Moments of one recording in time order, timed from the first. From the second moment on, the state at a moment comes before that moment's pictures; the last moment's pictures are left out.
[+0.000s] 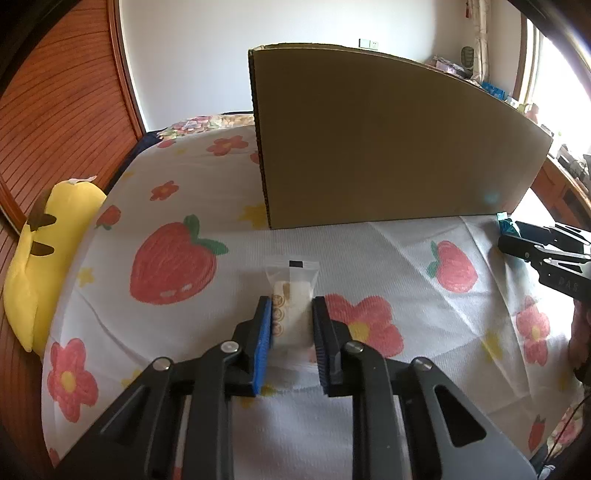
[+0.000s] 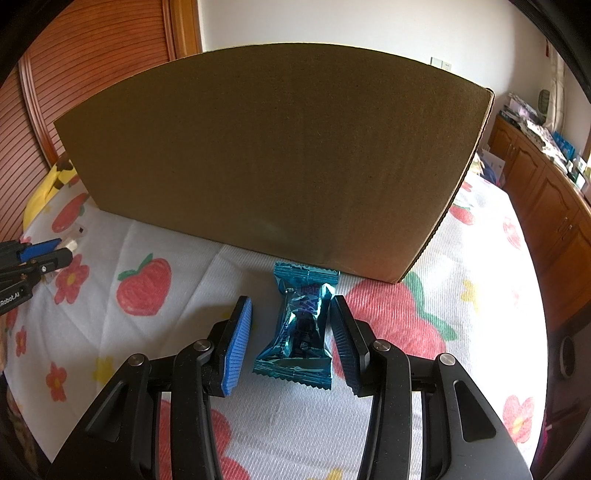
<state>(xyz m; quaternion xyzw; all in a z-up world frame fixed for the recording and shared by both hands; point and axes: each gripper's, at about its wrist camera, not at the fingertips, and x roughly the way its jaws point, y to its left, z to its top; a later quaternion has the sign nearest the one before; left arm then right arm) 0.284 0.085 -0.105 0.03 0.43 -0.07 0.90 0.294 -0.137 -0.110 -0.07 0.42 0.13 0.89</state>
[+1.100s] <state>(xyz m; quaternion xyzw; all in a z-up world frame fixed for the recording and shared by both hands) 0.255 0.053 -0.007 0.03 0.31 -0.11 0.94 0.253 -0.157 -0.039 -0.05 0.36 0.18 0.91</state>
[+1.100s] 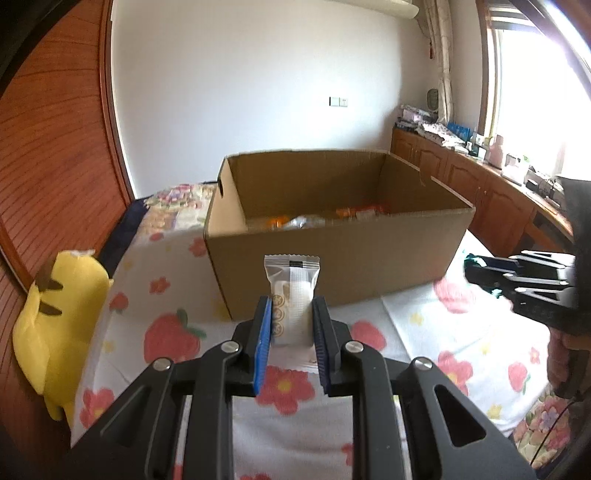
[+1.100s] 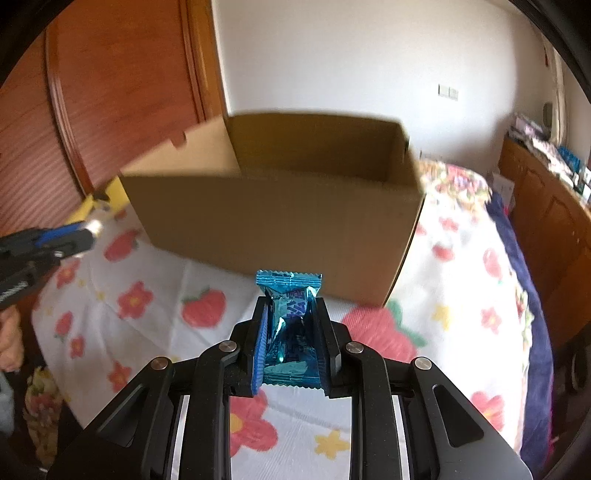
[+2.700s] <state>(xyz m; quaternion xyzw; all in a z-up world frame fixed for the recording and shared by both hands) 0.397 0.038 -0.022 0.02 0.31 -0.12 0.94 0.370 -0.132 -0.019 -0.06 0.31 0.21 0.92</state>
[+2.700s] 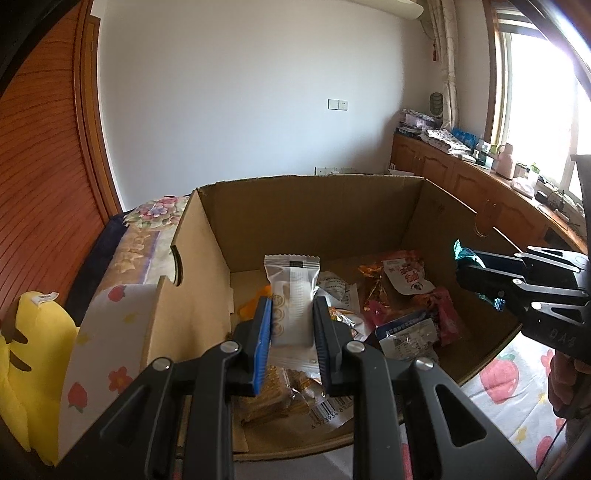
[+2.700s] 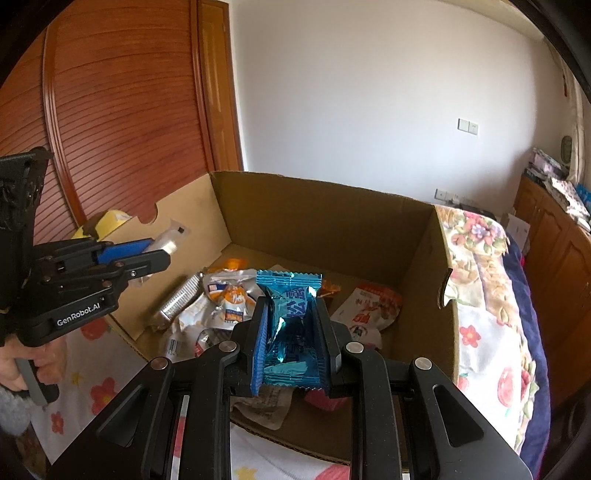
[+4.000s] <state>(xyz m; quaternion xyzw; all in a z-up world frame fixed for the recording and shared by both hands) 0.178 0.039 0.048 0.03 0.26 -0.10 0.96 0.163 -0.160 0.035 -0.03 0.27 0.16 0.95</state>
